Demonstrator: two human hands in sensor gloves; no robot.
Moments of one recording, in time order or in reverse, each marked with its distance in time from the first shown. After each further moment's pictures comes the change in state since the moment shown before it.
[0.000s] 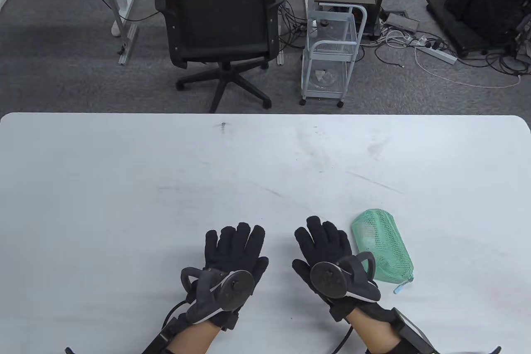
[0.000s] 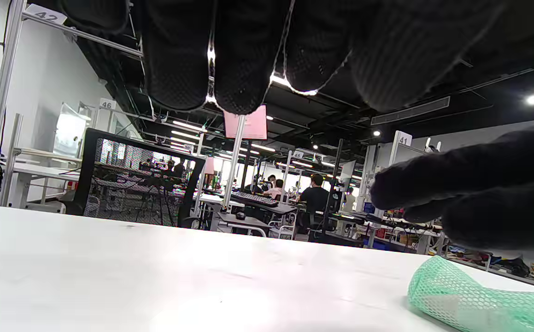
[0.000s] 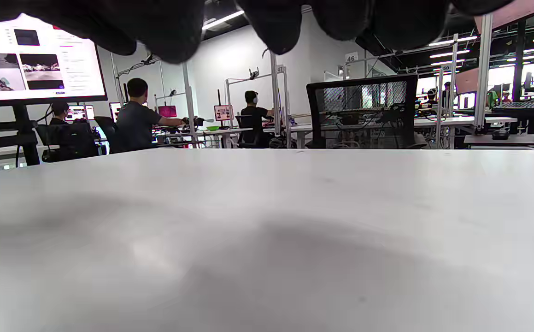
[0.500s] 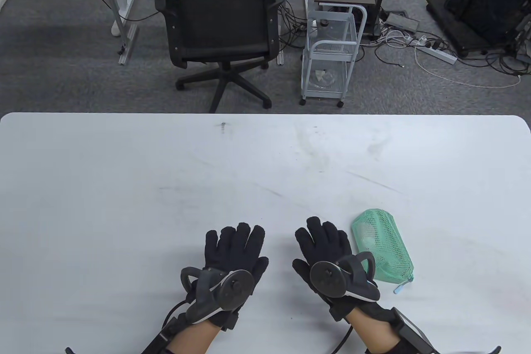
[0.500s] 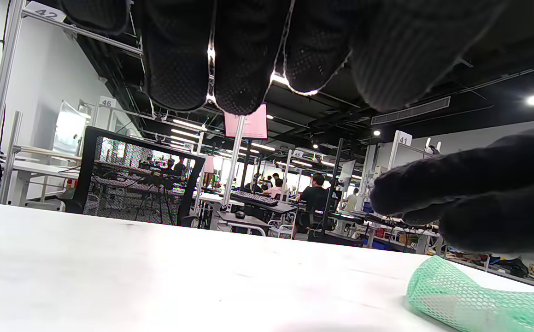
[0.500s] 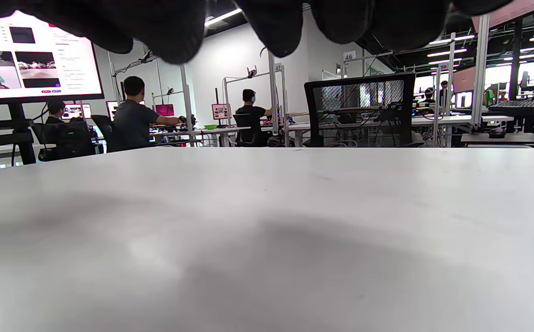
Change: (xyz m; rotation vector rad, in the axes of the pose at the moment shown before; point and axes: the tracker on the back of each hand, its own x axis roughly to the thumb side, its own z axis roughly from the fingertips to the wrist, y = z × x) left_hand 0.000 0.000 -0.001 -0.004 0.000 0.006; right_hand 0.000 0.001 -0.001 -0.001 0.012 0.000
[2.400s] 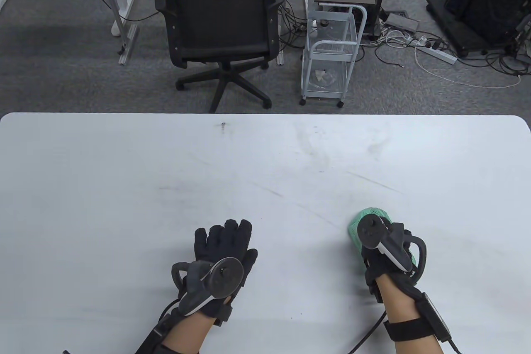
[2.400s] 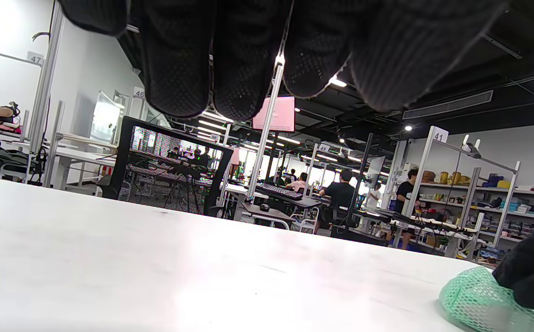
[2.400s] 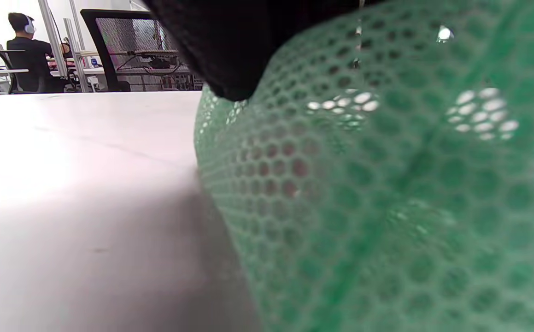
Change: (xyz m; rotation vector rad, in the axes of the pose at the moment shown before) left_hand -0.022 0.002 -0.007 -0.028 0.097 0.015; right_hand -0.132 0.012 -0.006 0.125 0.629 0.107
